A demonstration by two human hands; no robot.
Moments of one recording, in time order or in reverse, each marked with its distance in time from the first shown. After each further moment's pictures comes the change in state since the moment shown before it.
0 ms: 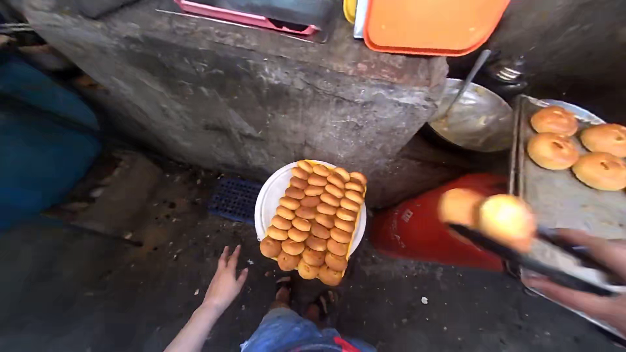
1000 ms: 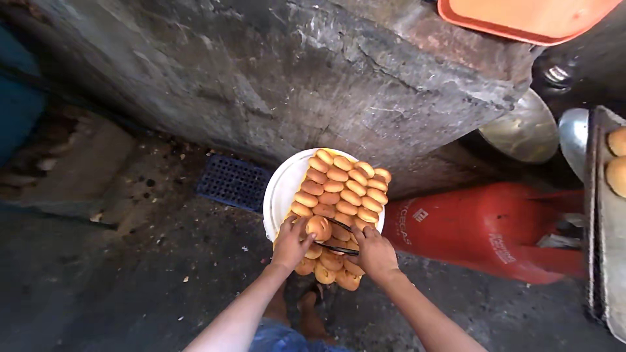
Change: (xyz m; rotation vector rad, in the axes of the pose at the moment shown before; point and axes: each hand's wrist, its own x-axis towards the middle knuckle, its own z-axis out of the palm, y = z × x) left_hand 0.099 0.086 0.036 -0.282 -0.060 0.306; right_hand 0.141 -0.204 0.284 -0.254 -0.556 0.018
